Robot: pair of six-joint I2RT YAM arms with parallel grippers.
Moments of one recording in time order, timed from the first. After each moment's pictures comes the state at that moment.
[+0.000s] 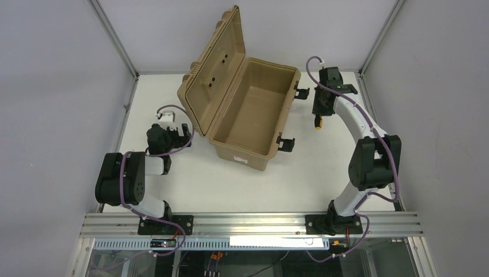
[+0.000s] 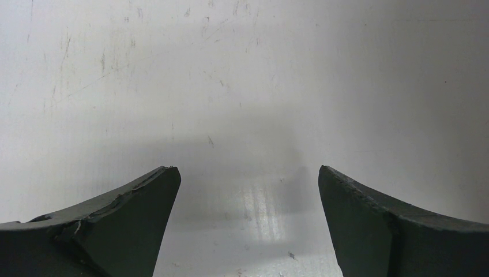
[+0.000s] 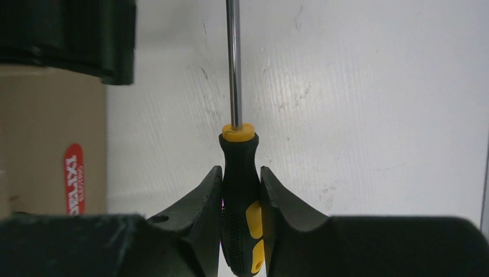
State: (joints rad) left arm 0.02 1.53 0.36 0.90 0.17 -0.03; right arm 0.14 1.69 1.40 -0.74 0.16 0.23
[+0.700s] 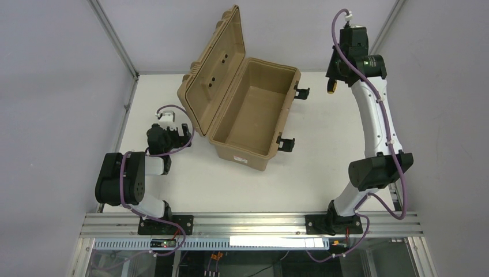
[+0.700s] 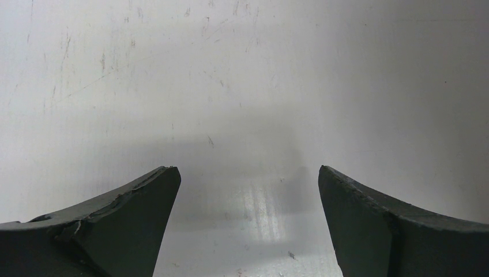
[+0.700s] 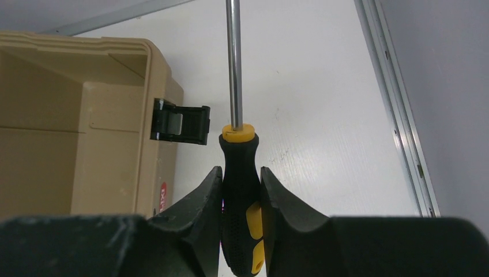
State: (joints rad) left arm 0.02 1.53 0.36 0.90 0.17 -0.03; right arm 0.14 1.68 2.00 -1.02 0.27 0.24
